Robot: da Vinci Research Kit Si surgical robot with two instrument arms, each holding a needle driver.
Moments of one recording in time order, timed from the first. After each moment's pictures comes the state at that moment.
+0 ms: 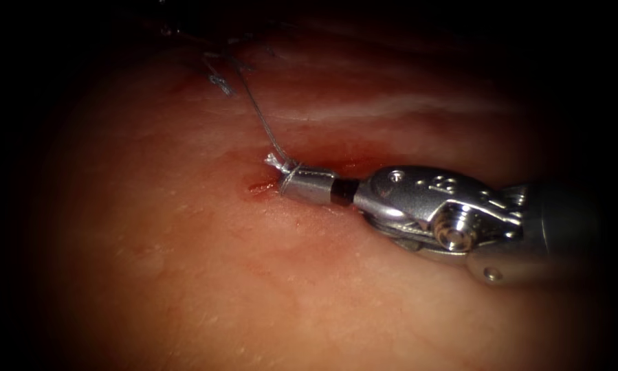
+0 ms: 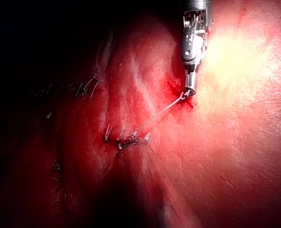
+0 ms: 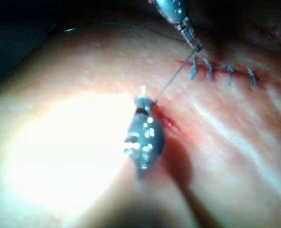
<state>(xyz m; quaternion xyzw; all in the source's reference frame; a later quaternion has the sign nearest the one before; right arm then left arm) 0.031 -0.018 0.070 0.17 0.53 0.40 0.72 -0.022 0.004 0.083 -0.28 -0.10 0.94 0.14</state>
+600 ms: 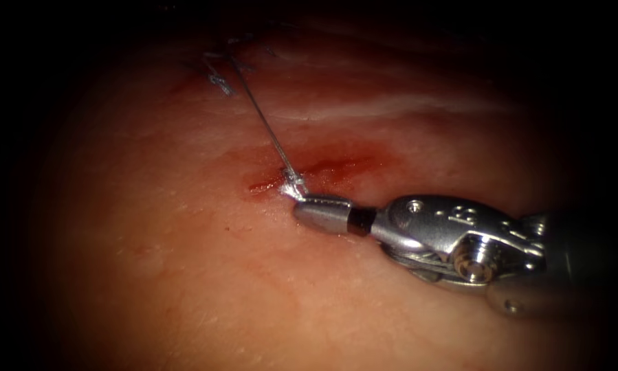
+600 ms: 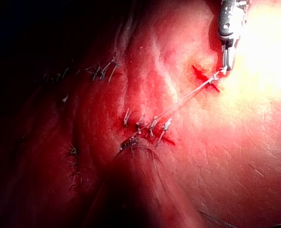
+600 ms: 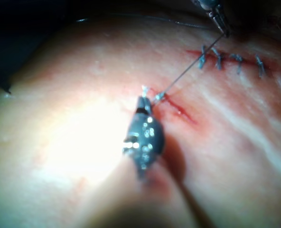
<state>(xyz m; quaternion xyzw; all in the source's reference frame) 0.030 -0.021 0.068 0.19 0.54 0.38 0.73 -0.019 0.007 0.088 -0.27 -0.11 0.94 0.16</state>
